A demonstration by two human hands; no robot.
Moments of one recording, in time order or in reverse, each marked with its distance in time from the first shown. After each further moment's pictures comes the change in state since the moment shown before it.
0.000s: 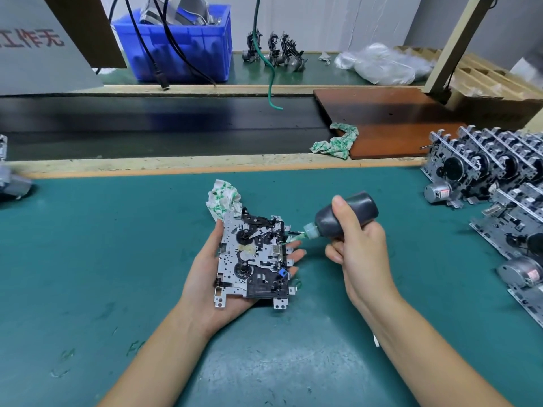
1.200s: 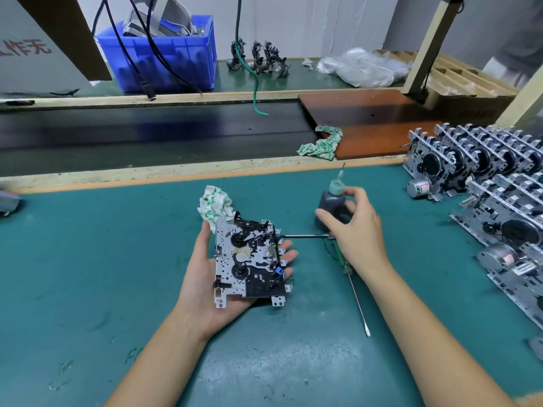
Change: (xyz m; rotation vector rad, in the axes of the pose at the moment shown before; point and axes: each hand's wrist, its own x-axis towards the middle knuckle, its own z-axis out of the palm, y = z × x) left_hand -0.004 -0.002 0.003 0.051 0.025 0.014; right_hand 0.033 0.007 -0.029 -0.746 0.053 -0.214
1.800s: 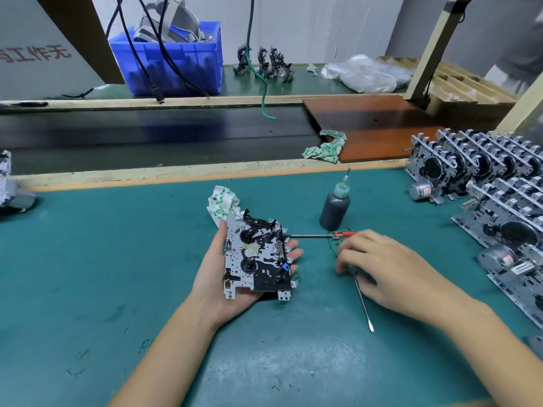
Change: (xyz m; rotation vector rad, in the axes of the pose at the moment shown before) left_hand 0.003 0.002 0.006 0.022 0.061 0.012; right_hand -0.035 -0.006 -0.066 -0.865 -0.606 -0.683
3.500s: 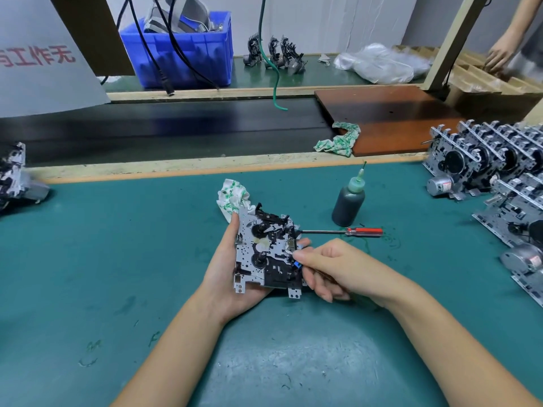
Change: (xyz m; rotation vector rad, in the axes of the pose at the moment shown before) left_hand 0.004 0.002 -0.006 0.070 0.005 -0.023; right_hand 0.052 -0.048 0.018 1.232 -0.319 0.337
